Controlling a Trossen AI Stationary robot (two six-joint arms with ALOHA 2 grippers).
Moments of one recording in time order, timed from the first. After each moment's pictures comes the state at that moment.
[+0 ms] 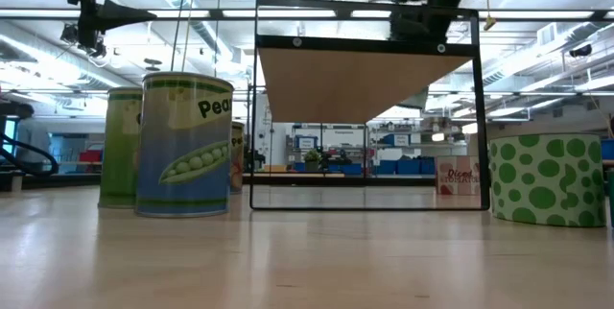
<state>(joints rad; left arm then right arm) -0.34 0.24 0.37 -0.09 -0.91 -0.64 -0.67 1.44 1.41 -0.98 0.05 0.02</state>
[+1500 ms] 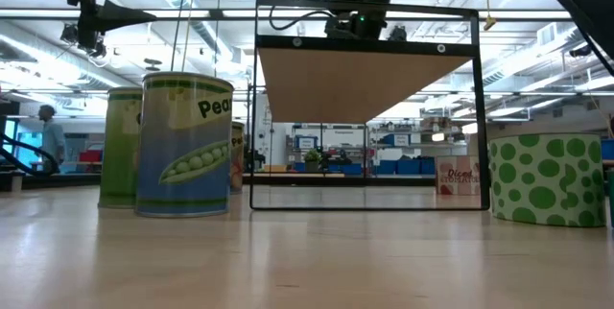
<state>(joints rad) -0.34 0.24 0.37 -0.10 -0.90 -0.64 -0.57 2.00 2.11 -1.25 0.09 0.07</state>
